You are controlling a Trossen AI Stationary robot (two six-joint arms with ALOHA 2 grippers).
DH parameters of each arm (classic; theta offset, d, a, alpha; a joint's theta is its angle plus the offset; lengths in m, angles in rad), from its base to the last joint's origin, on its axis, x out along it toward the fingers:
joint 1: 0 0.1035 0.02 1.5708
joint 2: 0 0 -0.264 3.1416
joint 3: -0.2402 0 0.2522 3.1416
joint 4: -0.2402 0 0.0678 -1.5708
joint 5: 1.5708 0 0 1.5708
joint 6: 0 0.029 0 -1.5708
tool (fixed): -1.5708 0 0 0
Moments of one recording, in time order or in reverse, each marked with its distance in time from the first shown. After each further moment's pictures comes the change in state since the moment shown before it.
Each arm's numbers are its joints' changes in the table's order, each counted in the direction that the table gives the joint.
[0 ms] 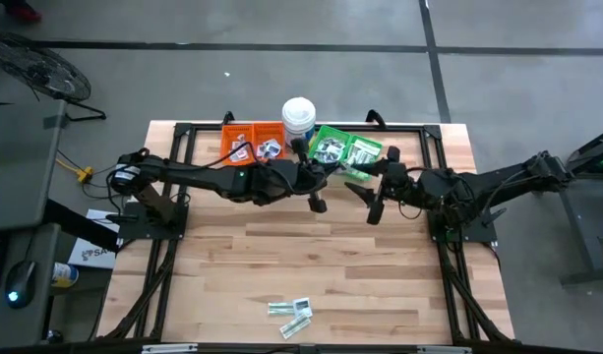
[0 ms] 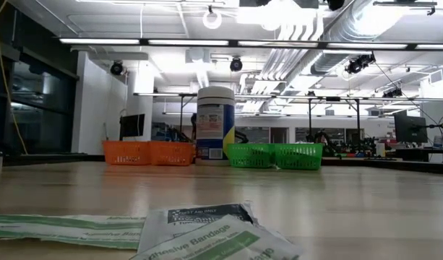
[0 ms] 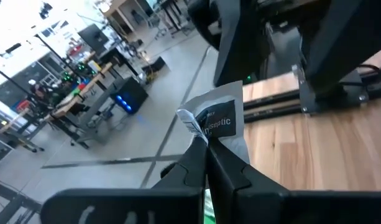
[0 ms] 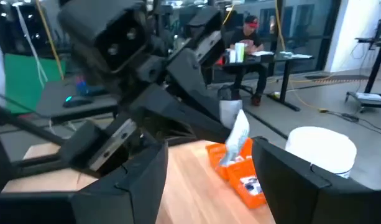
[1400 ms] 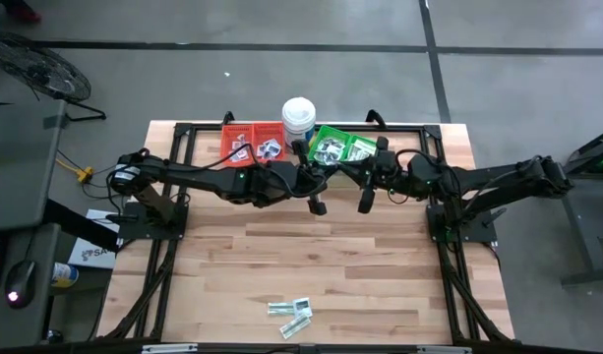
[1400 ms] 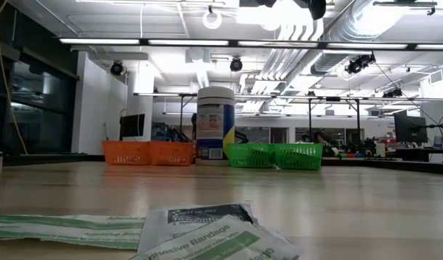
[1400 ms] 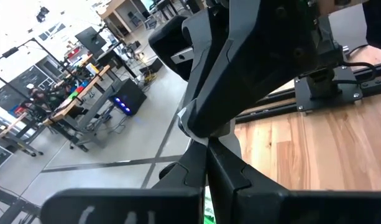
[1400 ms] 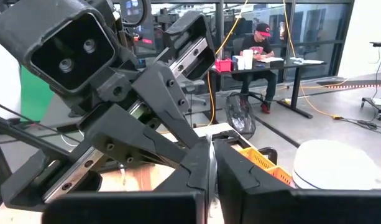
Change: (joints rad) left arm -0.001 0.001 0.000 0.009 0.003 0.021; right arm -0.152 -0.071 0.000 0.117 0.205 -0.009
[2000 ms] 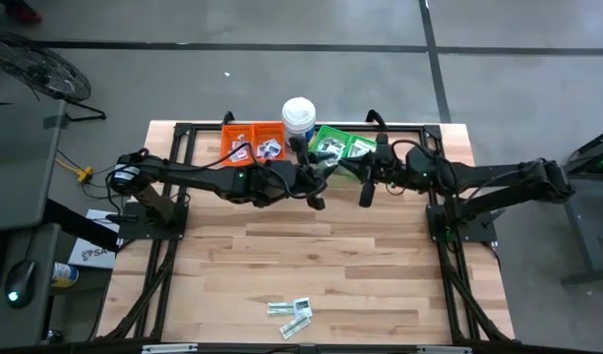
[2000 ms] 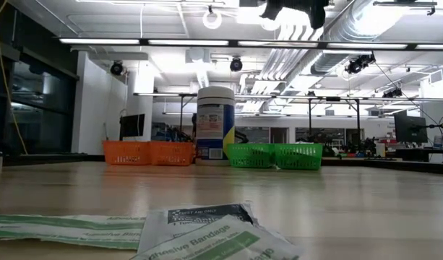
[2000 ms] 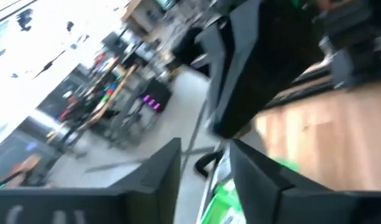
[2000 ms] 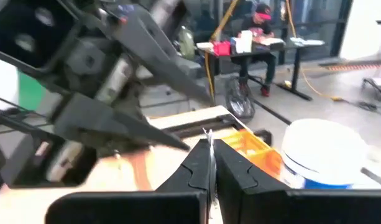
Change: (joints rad) left arm 0.000 0.003 -0.002 0.007 0.083 0.152; right arm -0.101 0.020 0.000 -0.084 0.095 0.040
